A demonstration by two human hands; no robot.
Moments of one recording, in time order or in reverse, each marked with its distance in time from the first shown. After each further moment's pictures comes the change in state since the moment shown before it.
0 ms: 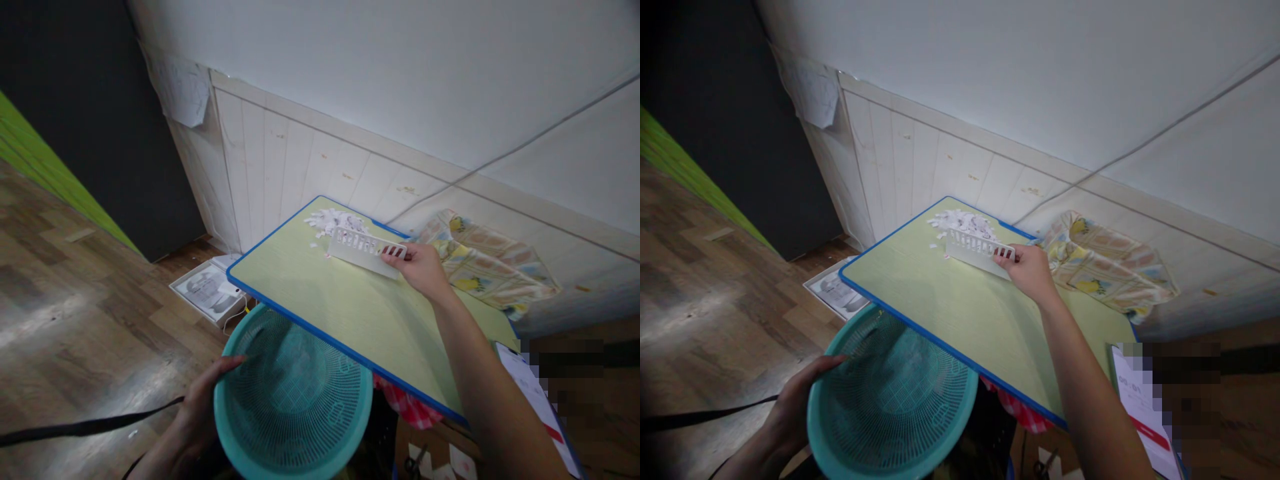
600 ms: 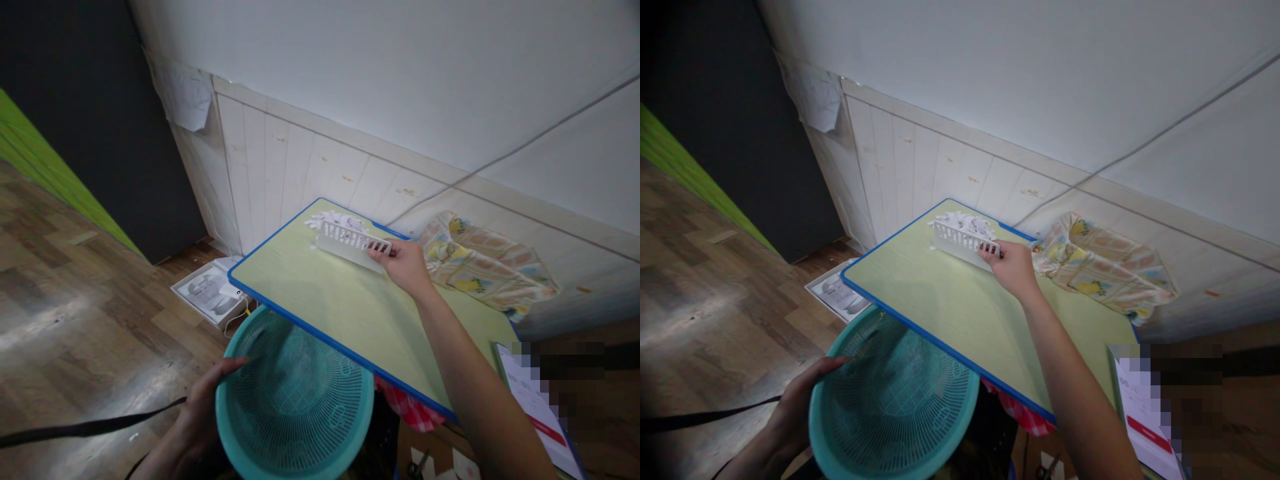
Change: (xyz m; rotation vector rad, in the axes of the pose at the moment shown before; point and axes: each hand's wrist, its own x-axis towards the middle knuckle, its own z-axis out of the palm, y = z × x) left_hand -0.005 0.001 0.006 -0.020 0.006 0.000; right_hand 0.010 -0.016 0.023 0.003 -0.002 -0.055
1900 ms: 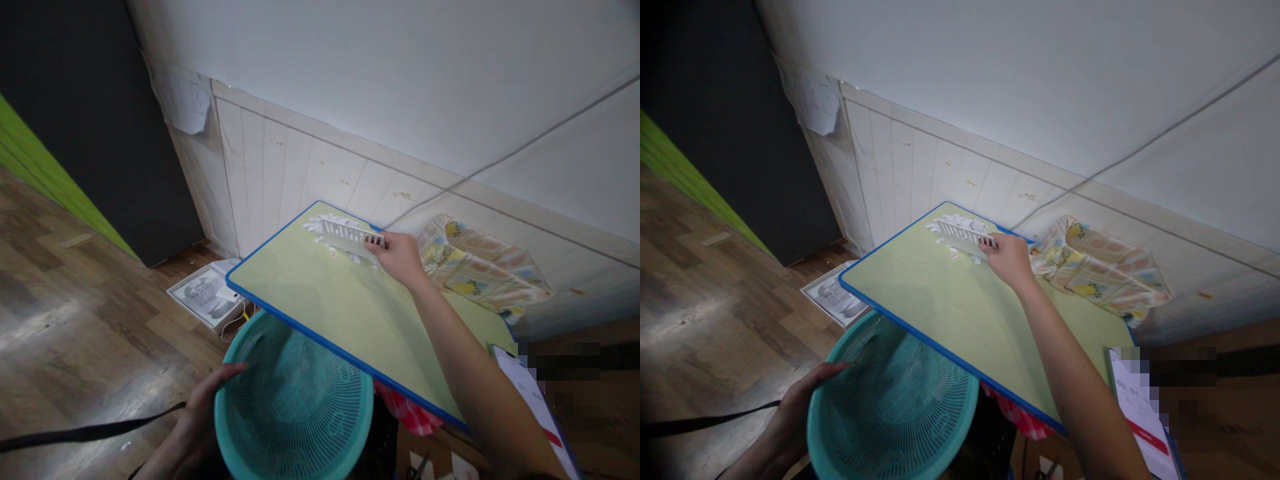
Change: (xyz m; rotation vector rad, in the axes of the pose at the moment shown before) left_hand 0.000 -0.003 0.002 -0.018 -0.036 -0.079; right_hand 0.025 -0.003 -0.003 -0.266 0.001 -0.029
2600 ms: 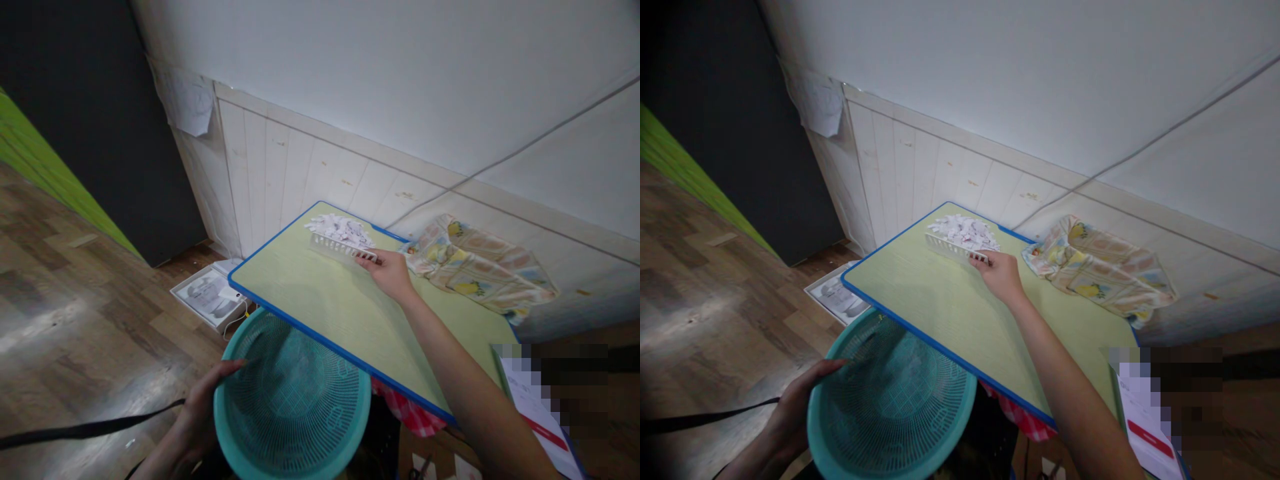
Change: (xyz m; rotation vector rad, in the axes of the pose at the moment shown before) left_hand 0.006 0.004 -0.008 0.016 0.020 0.089; right_hand -0.028 0.010 0.041 0.397 0.012 -0.009
